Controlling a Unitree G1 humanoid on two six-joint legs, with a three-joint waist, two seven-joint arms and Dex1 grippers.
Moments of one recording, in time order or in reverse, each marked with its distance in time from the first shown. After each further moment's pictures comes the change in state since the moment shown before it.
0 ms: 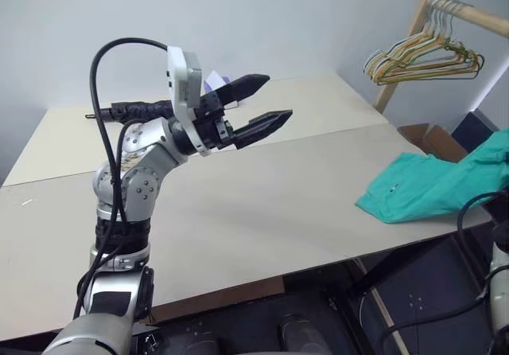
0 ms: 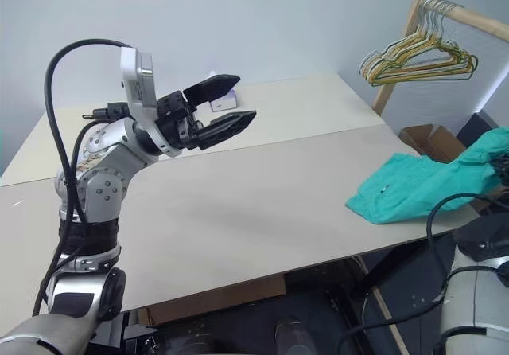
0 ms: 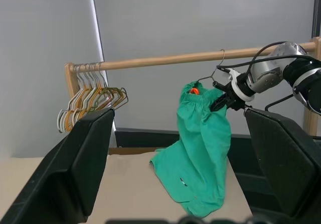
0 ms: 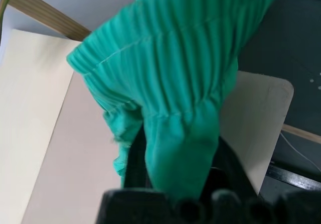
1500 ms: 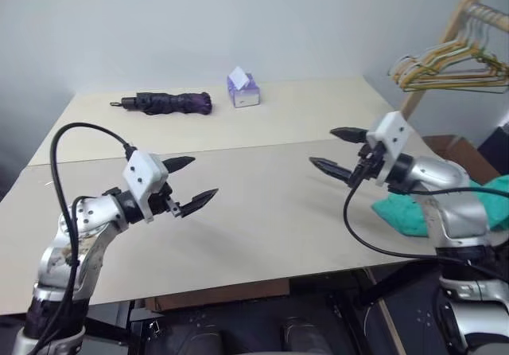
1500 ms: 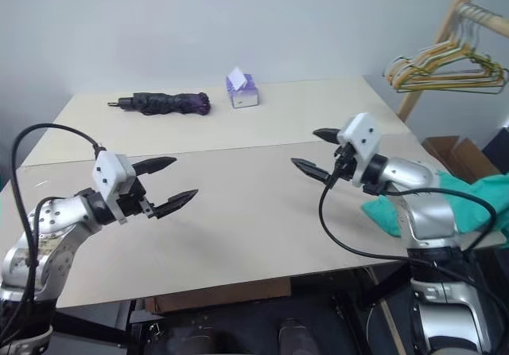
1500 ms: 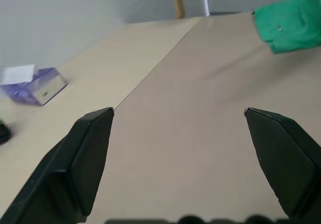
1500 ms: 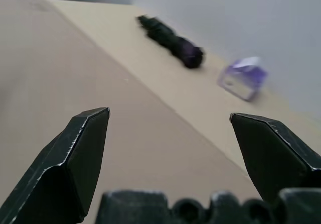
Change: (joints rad) left arm 0.616 0.304 0.088 -0.205 0.276 -0.220 0.040; right arm 0.545 0.202 1.108 -0.556 0.263 -1.125 1.082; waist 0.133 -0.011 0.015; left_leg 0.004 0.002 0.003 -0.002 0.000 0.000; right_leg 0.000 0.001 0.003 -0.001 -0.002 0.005
